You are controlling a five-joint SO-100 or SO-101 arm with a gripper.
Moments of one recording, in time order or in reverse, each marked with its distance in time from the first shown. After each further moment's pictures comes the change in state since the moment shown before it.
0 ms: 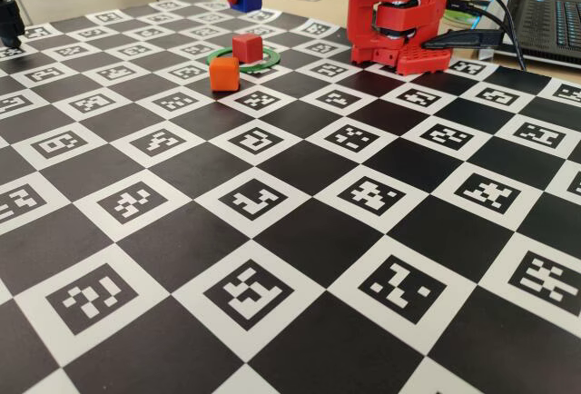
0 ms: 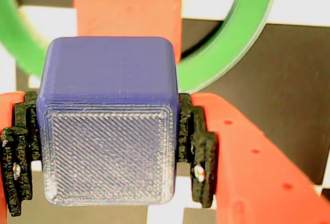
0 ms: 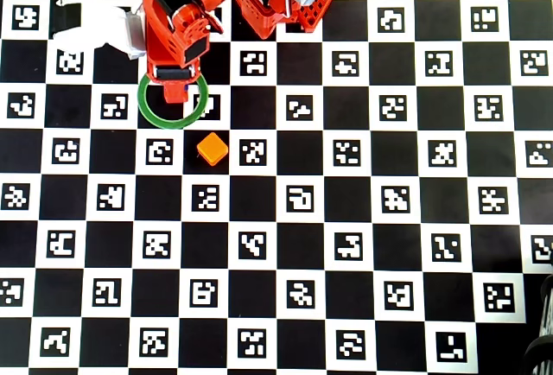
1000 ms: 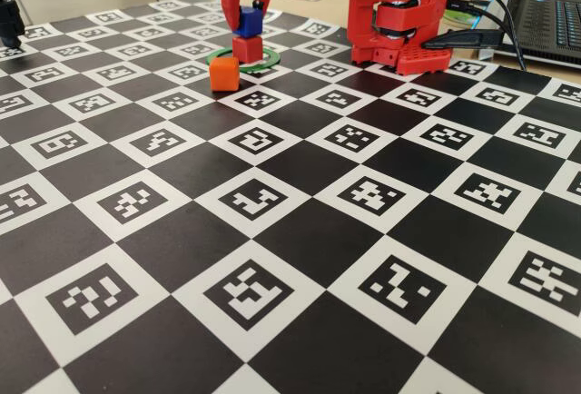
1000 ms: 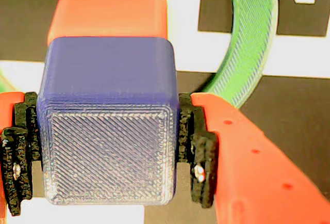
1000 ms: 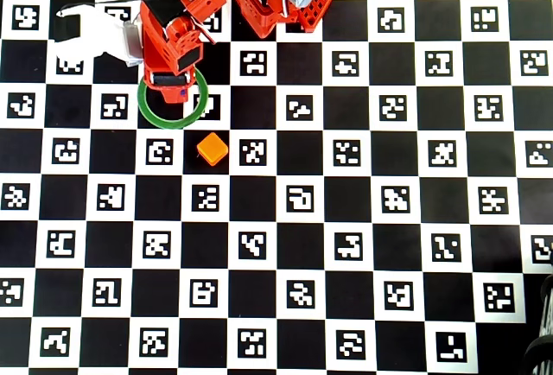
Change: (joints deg) arm 1.7 -4.0 4.1 -7.9 -1.2
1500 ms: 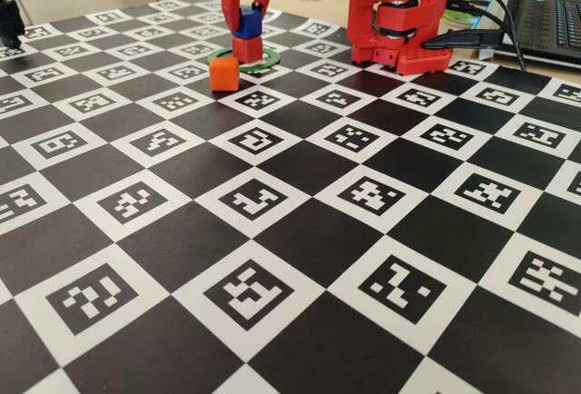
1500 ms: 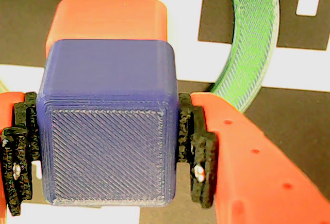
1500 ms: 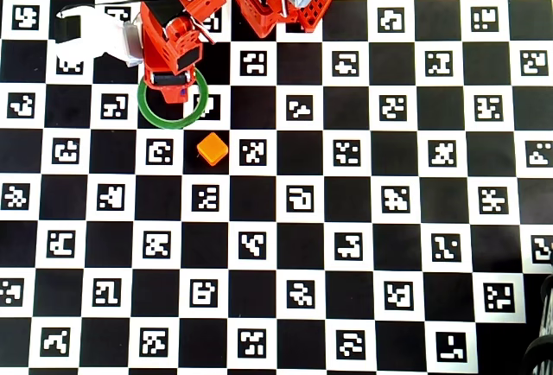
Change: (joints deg) arm 0.0 0.0 1.0 -1.5 -1.5
